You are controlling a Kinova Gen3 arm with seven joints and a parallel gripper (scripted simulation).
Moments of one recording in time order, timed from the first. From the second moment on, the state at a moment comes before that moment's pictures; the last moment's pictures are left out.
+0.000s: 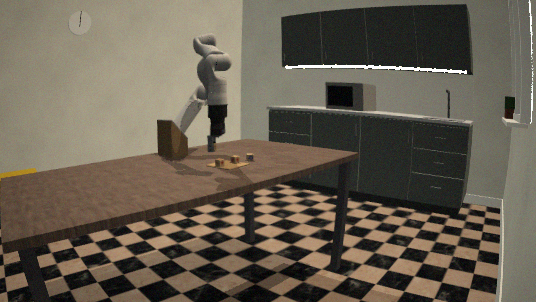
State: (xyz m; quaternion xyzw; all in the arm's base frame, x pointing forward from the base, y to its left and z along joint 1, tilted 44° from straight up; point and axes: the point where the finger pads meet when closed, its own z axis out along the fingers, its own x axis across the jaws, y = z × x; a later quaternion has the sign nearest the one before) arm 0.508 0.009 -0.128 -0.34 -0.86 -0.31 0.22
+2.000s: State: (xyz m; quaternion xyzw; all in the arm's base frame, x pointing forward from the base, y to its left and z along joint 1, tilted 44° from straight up) arm 0.391 0.114 -0.019 0.11 -0.92 -0.37 0.04
